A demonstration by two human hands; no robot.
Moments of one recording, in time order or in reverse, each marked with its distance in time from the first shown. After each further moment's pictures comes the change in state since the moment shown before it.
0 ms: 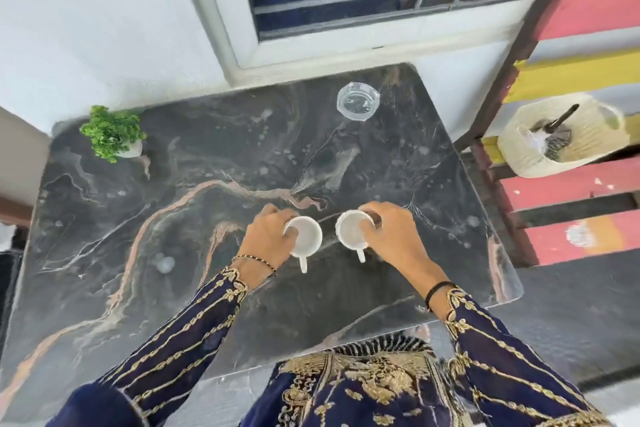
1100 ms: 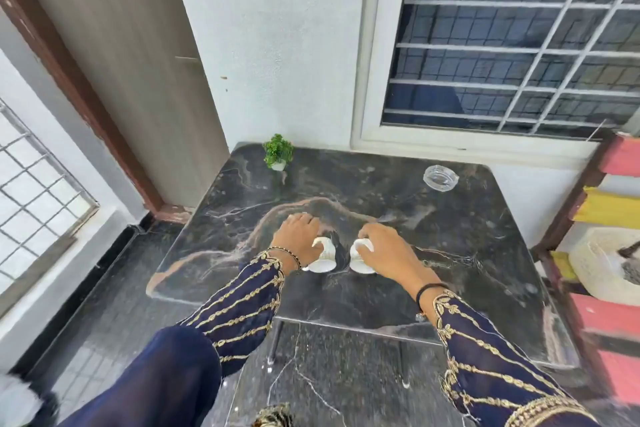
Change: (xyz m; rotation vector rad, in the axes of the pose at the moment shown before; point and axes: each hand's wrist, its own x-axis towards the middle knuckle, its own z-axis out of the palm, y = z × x) left_hand -0.163 -0.058 -0.066 0.364 0.198 -0.030; right_hand -0.108 -0.134 0.047 -0.341 -0.190 -0.477
